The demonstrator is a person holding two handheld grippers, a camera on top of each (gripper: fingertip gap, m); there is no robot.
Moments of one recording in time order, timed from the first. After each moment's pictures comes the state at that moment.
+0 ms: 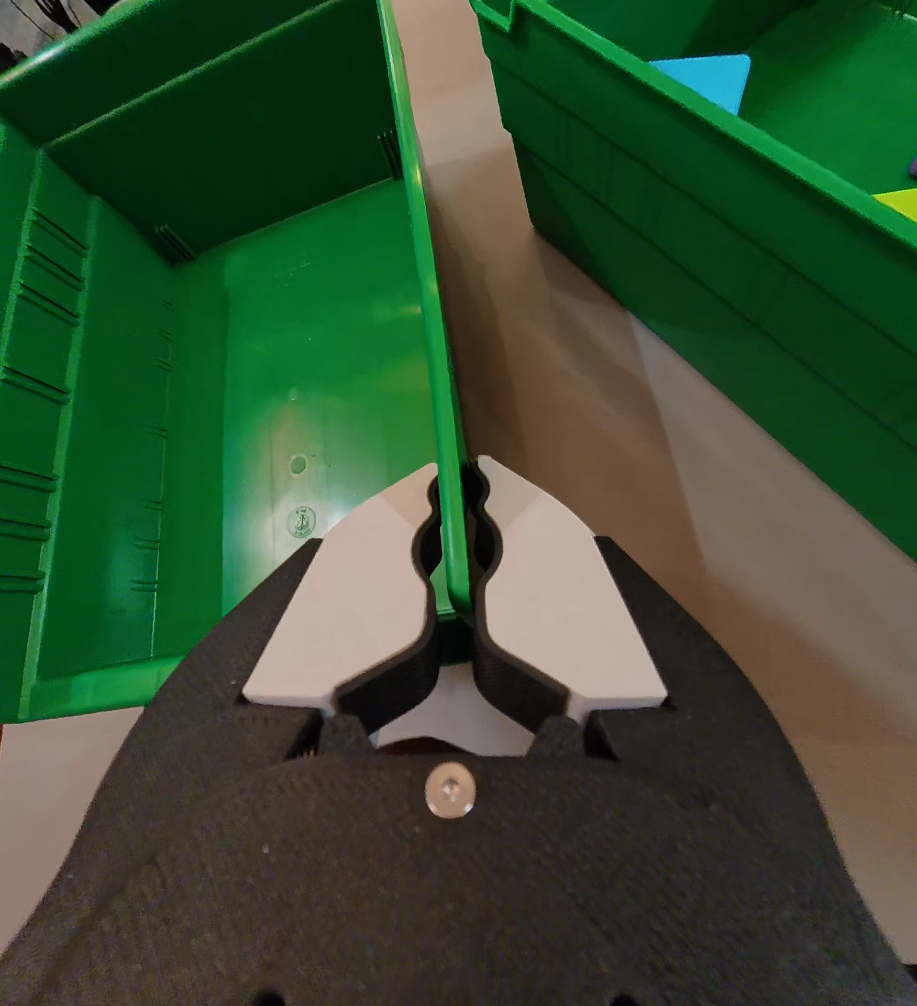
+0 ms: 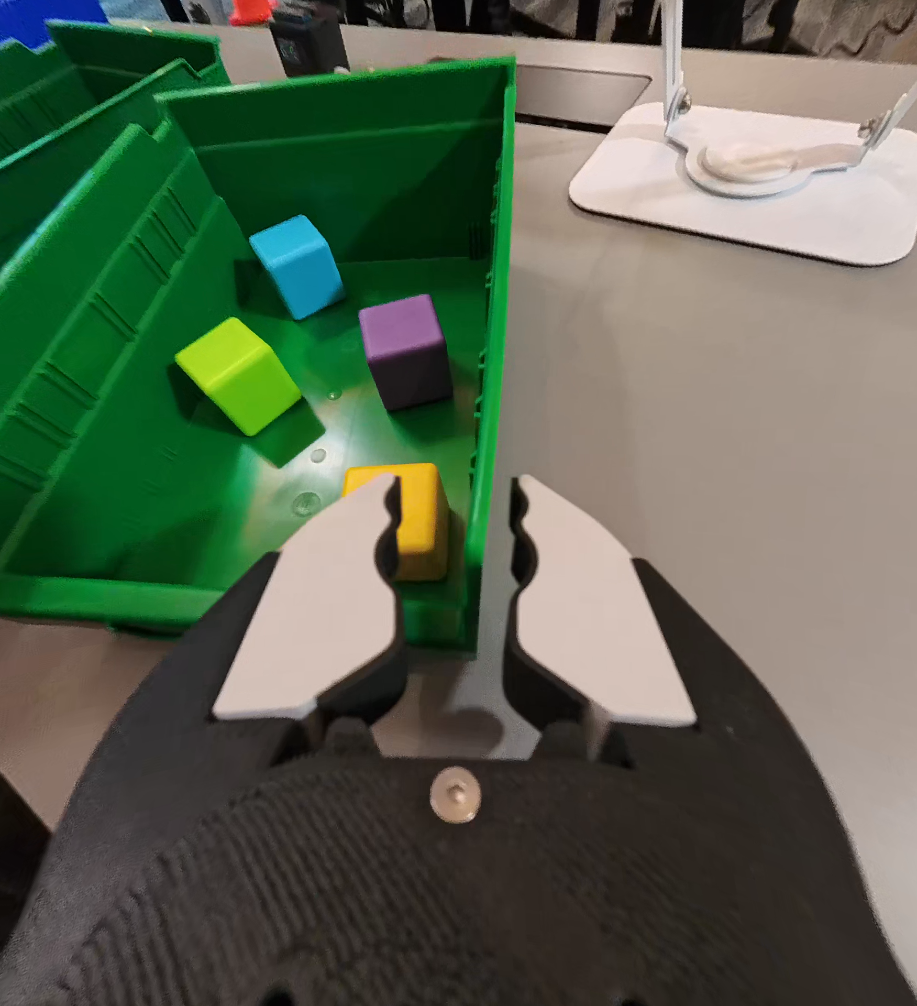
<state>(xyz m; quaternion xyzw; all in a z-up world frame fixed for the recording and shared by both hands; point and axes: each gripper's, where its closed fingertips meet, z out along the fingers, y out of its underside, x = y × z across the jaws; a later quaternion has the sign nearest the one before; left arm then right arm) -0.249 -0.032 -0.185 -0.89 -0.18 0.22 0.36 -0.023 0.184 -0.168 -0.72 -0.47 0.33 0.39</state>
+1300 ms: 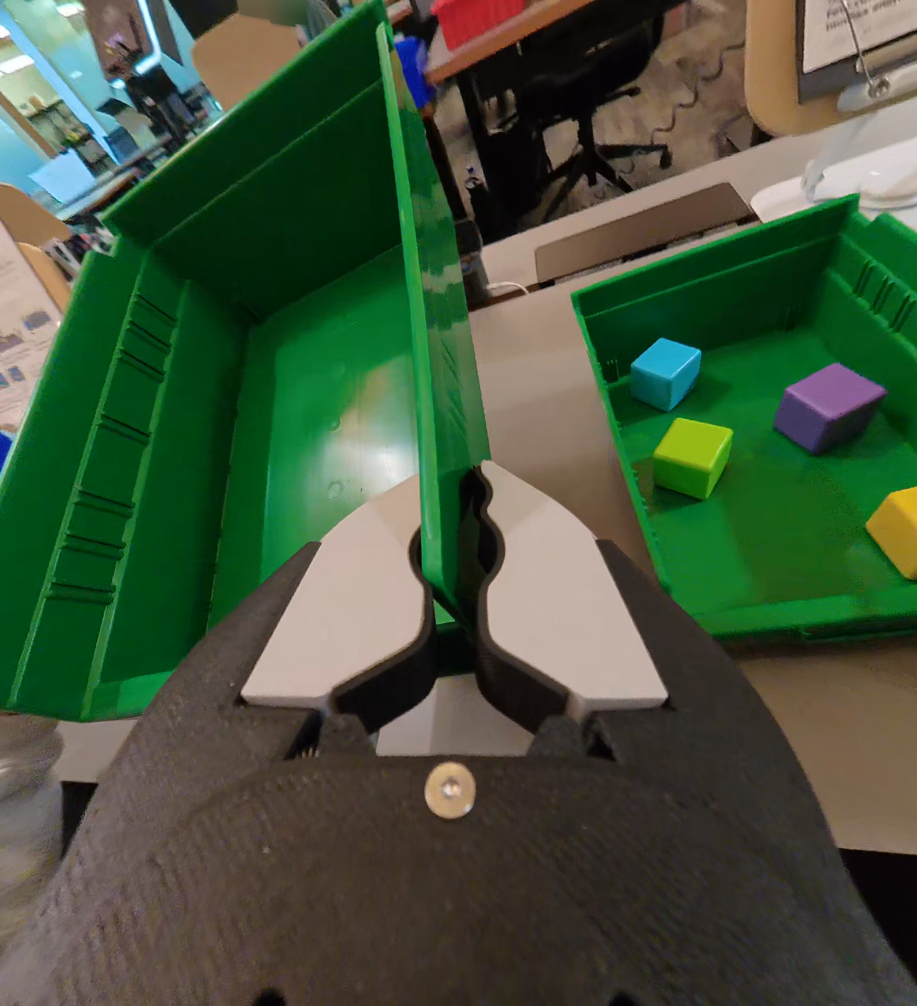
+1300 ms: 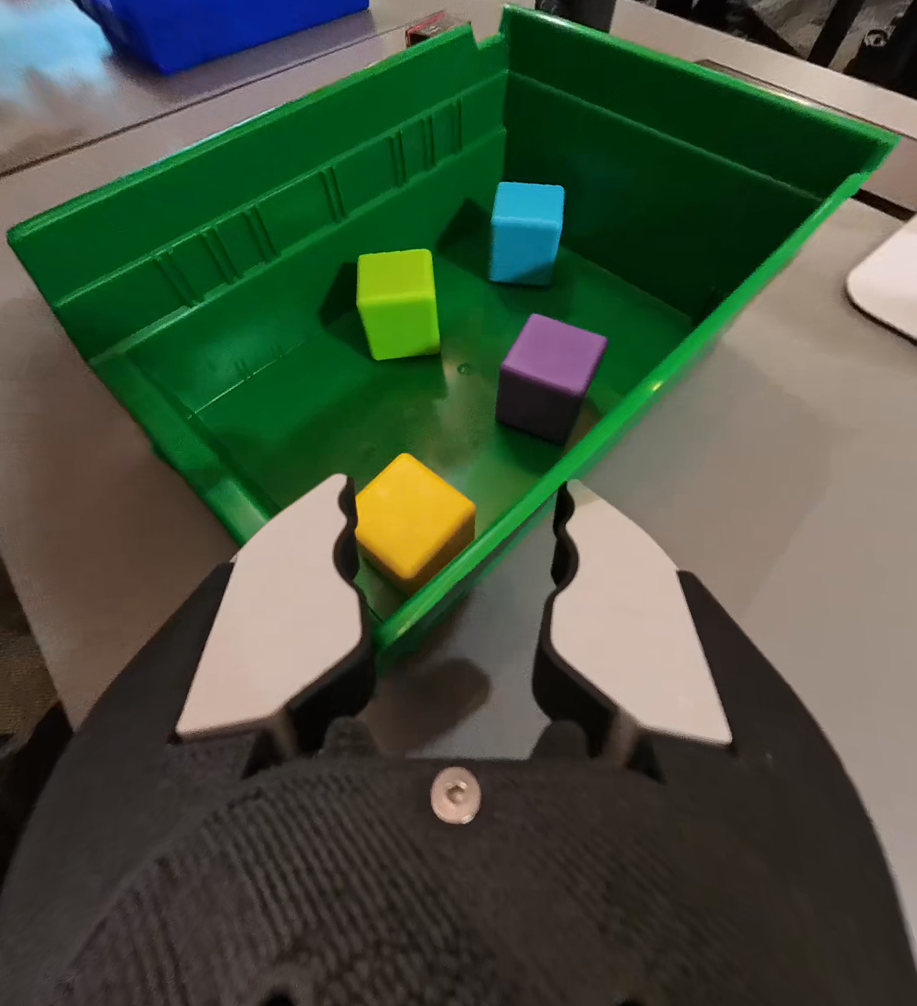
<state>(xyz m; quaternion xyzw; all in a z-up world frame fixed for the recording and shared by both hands) -0.236 -0.100 -0.021 -0.79 -0.20 0.34 0.46 -0.098 0.102 -0.169 -0.63 -0.60 0.35 0.34</state>
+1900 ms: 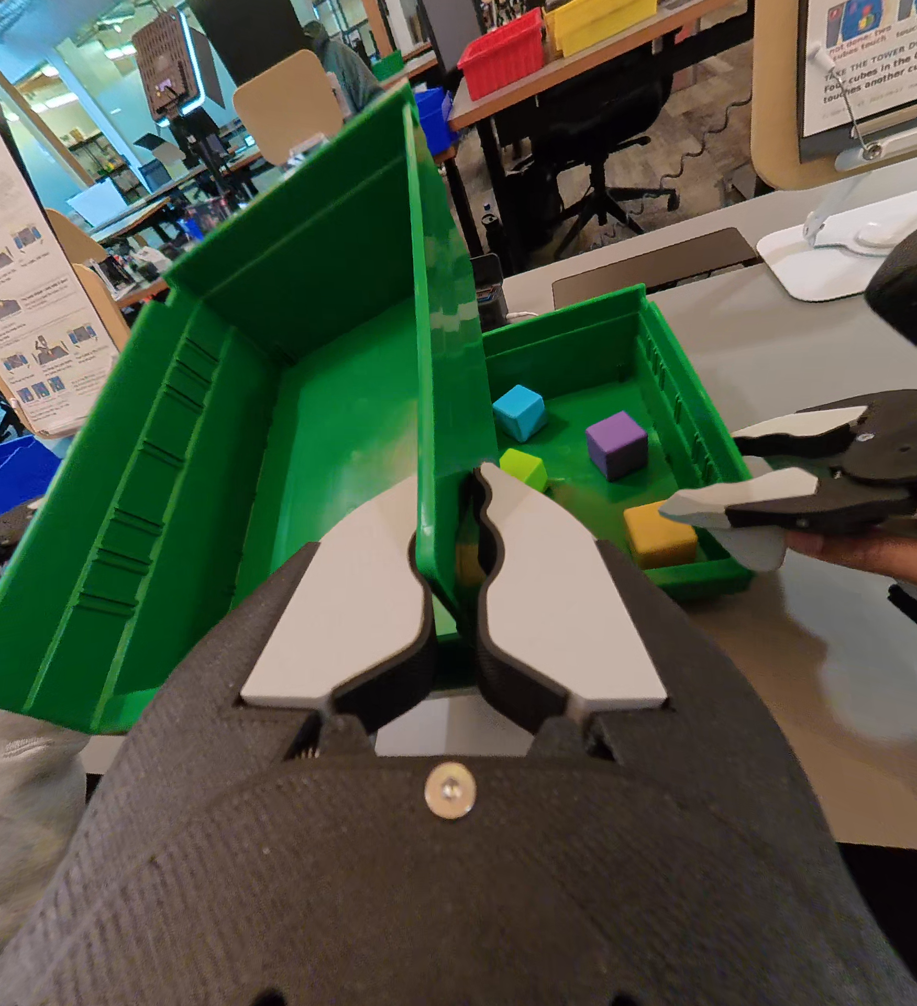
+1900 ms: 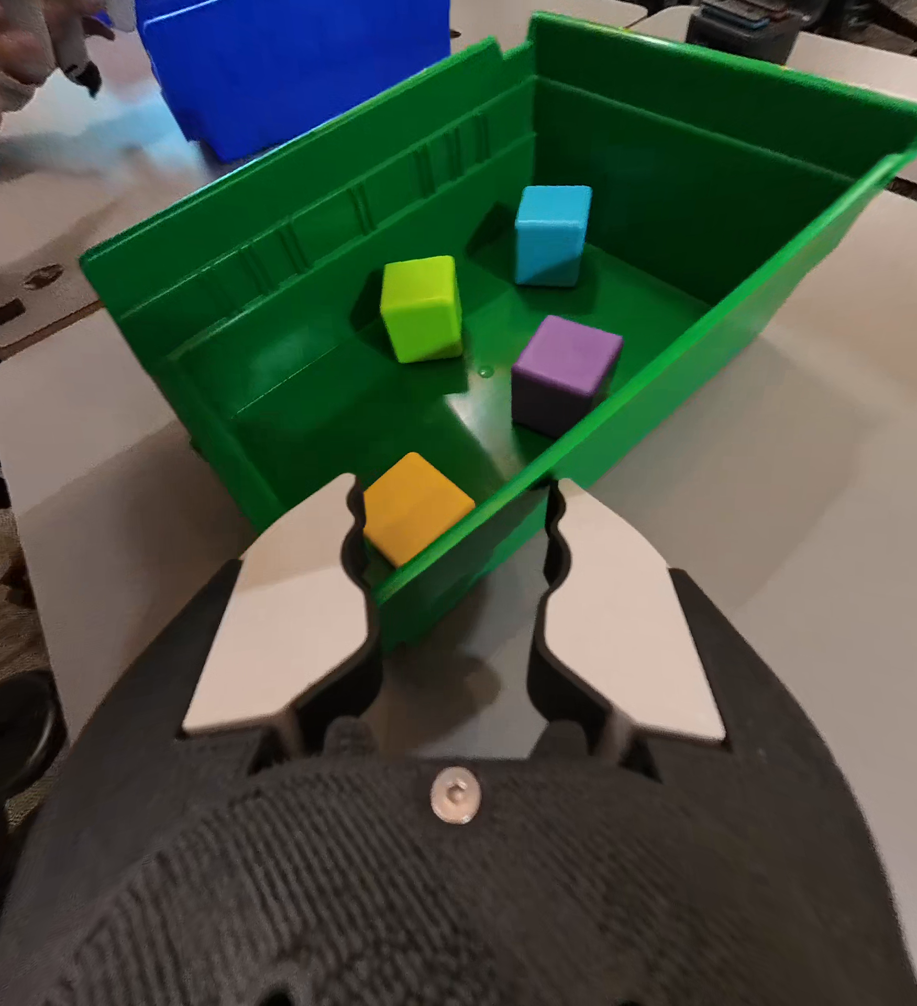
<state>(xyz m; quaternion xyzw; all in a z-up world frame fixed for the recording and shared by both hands) -0.233 -0.120 0.000 -0.77 -0.21 0.35 0.48 -0.230 0.027 -0.165 -0.62 -0.60 0.39 0.31</state>
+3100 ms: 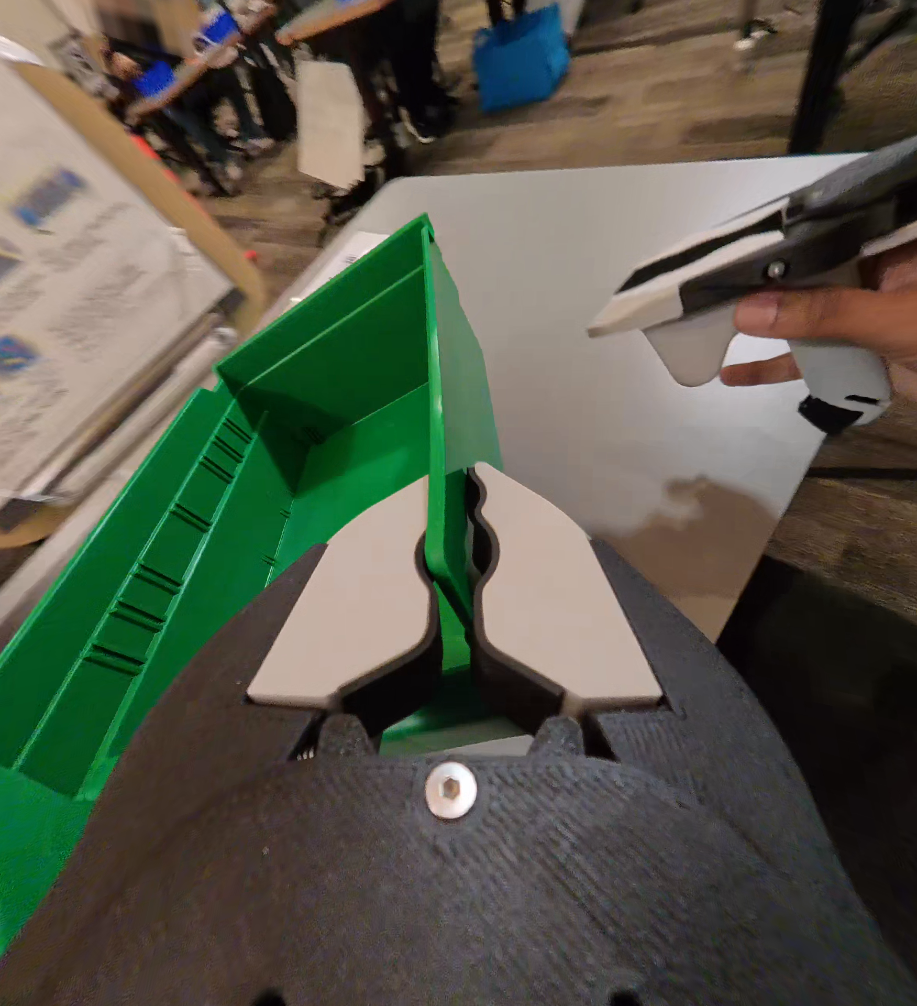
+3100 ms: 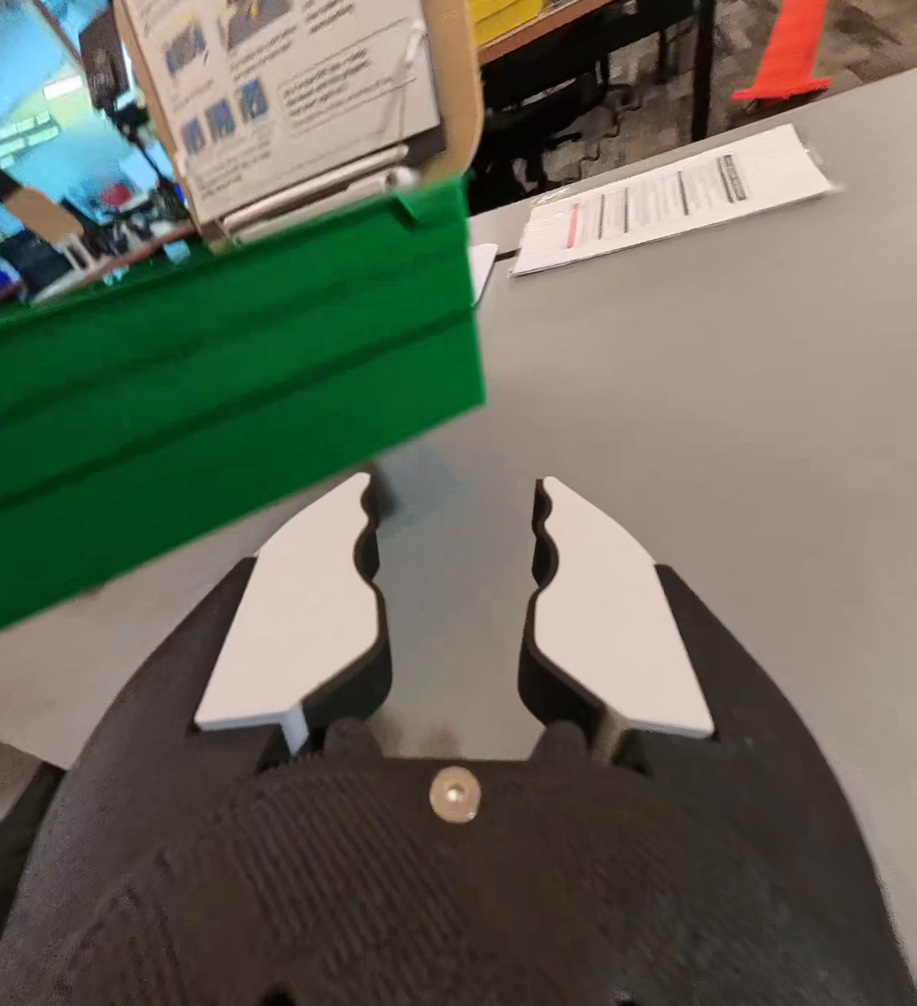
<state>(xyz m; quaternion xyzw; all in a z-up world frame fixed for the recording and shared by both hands) 0.110 0.168 -0.046 -0.82 0.19 0.10 0.53 0.203 0.304 -0.120 -0.76 -0.26 0.39 0.46</state>
